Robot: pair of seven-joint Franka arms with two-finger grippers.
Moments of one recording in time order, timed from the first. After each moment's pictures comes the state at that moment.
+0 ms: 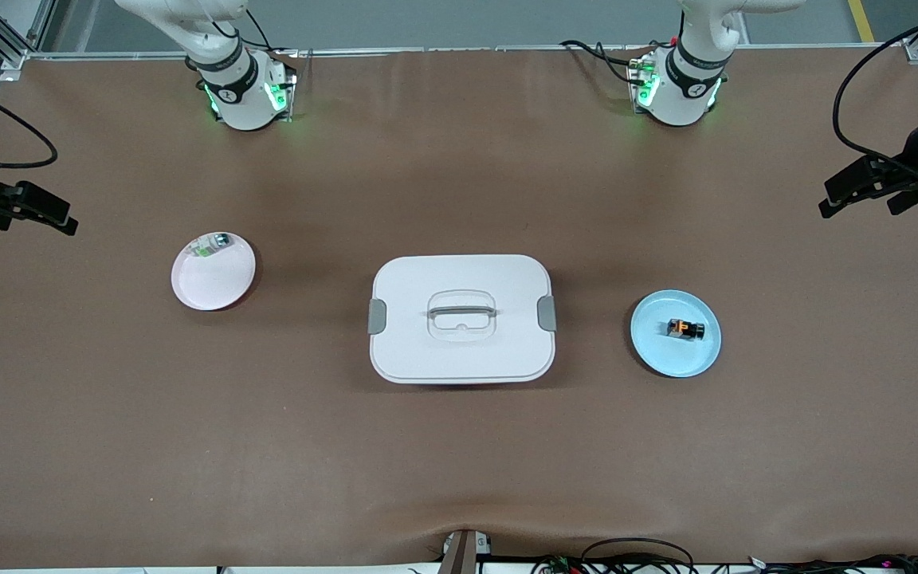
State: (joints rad) left arm -0.08 -0.06 0.06 -1.66 -0.05 1.63 -0.08; right arm -0.11 0.00 0.06 -1.61 0.02 1.59 0.04
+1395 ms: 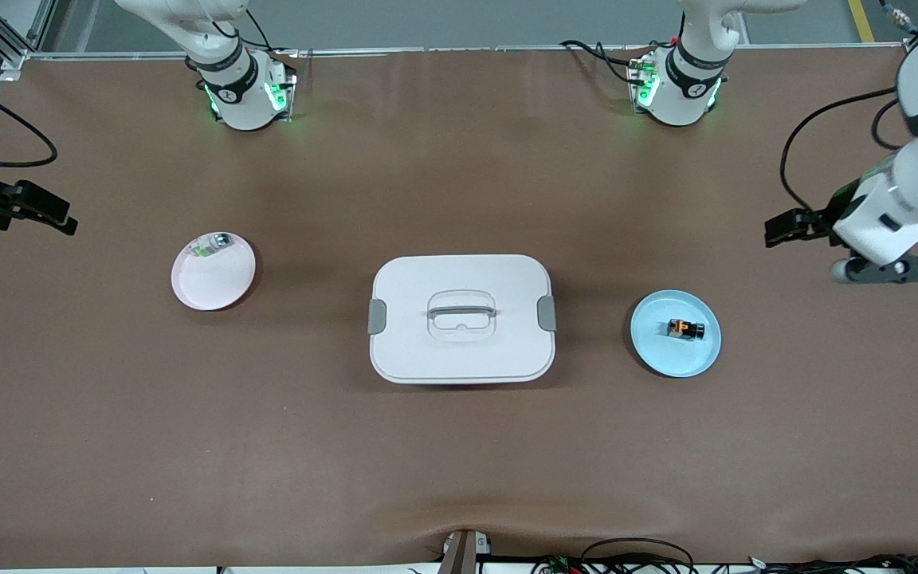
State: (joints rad) left arm -0.09 0.10 0.00 -1.68 0.00 1.63 -0.08; right arm -0.11 0.00 0.06 -1.61 0.02 1.59 0.04
